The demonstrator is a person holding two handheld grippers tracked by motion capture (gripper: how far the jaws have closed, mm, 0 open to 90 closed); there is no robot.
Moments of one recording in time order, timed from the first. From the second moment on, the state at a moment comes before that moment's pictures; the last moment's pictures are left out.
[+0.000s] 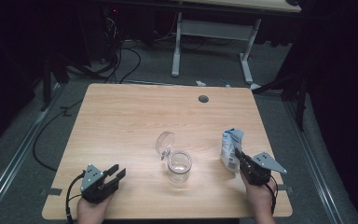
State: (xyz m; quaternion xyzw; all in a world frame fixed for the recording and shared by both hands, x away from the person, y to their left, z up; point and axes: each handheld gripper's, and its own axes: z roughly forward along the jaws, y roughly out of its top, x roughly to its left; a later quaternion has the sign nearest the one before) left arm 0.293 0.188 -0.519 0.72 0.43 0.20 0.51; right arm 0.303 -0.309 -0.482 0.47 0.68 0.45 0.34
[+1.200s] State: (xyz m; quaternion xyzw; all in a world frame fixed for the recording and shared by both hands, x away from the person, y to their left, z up) left arm 0.310 0.170 -0.519 0.74 0.38 0.17 0.54; right arm 0.298 -0.314 -0.478 0.49 0.71 0.40 0.30
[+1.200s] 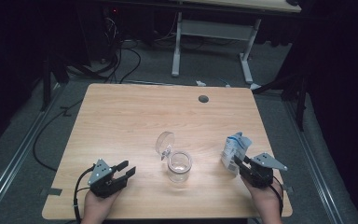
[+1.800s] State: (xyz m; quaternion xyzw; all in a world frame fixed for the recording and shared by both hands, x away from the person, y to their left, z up) left arm 0.311 0.169 -0.520 0.74 0.38 0.17 0.54; right arm 0.312 -0.300 -0.453 0.47 0.77 0.34 0.29
